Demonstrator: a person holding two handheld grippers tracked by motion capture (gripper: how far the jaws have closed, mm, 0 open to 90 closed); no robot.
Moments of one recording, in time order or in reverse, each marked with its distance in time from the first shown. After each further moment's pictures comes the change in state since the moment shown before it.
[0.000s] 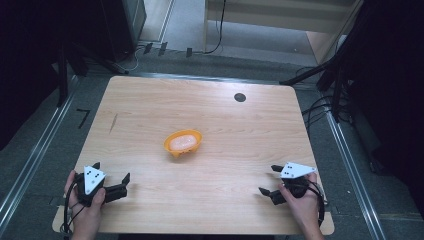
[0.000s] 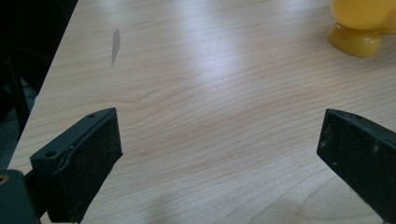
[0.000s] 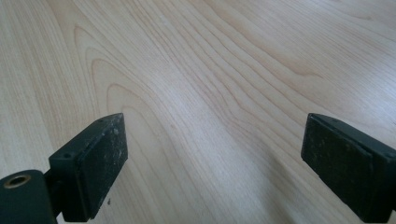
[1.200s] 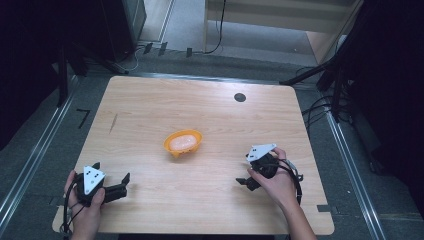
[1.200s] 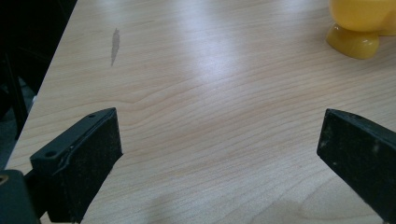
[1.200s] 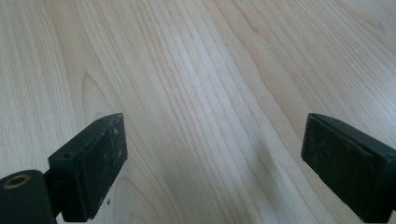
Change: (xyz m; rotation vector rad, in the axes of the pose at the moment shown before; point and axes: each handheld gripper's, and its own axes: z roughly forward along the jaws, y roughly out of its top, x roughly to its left) left arm 0.001 0.000 0.000 -0.003 -0.006 -0.005; right arm 0.010 0.081 0.057 0.204 0.098 -0.131
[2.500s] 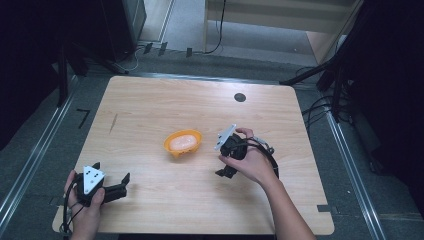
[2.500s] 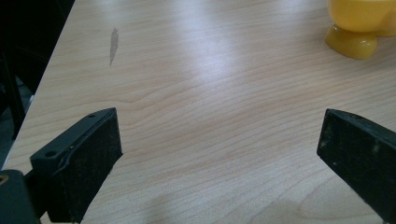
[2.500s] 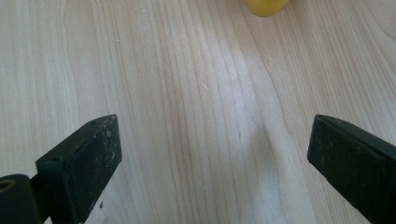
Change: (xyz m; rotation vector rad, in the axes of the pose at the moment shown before) left arm 0.000 0.000 0.000 -0.001 -0.005 -0.004; right arm -0.002 0.090 0.042 0.191 0.152 -0.173
